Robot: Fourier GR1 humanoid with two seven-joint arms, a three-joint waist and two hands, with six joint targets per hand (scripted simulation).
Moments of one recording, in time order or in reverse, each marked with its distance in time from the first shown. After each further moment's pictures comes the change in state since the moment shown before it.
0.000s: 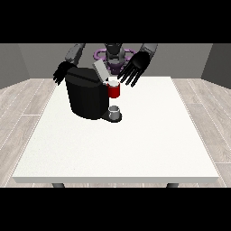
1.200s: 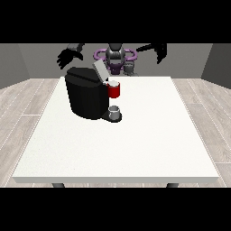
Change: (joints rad) left arm 0.442 -0.305 0.292 -0.084 0.438 -0.026 -0.054; right arm 0.234 -0.050 -0.031 0.003 -0.006 0.025 0.005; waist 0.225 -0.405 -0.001
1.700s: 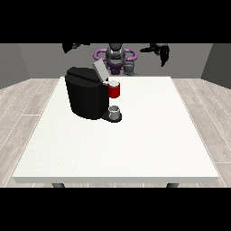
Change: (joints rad) left arm 0.178 -0.056 0.020 -0.065 0.101 -0.045 -0.011; right arm -0.070 -0.080 0.026 -0.134 -0.040 0.123 0.100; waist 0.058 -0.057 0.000
